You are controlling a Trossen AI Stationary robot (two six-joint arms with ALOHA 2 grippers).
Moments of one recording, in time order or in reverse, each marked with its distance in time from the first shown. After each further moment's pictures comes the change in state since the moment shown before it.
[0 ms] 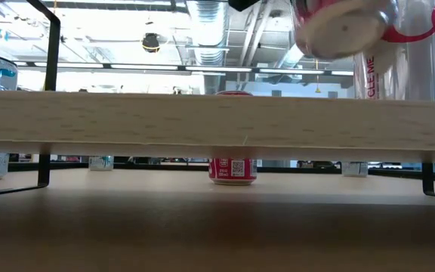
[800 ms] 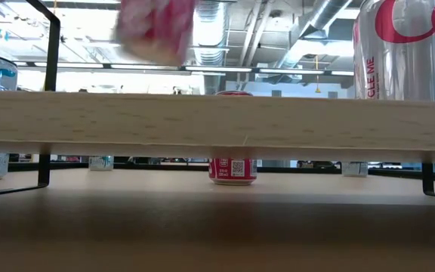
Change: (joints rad) left arm -0.223 -0.120 0.053 -0.574 -0.423 -0.068; right arm -0.026 0.001 0.000 0.003 -0.027 0.032
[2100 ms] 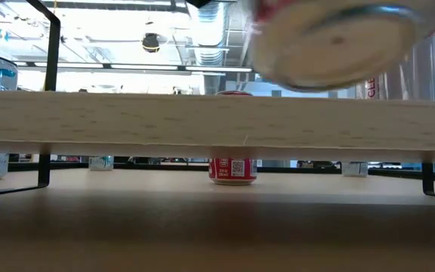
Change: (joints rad) left arm 0.004 0.077 -0.338 0.852 0.210 -0.020; right arm 0.000 0.000 0.000 -0.005 0.002 -0.005
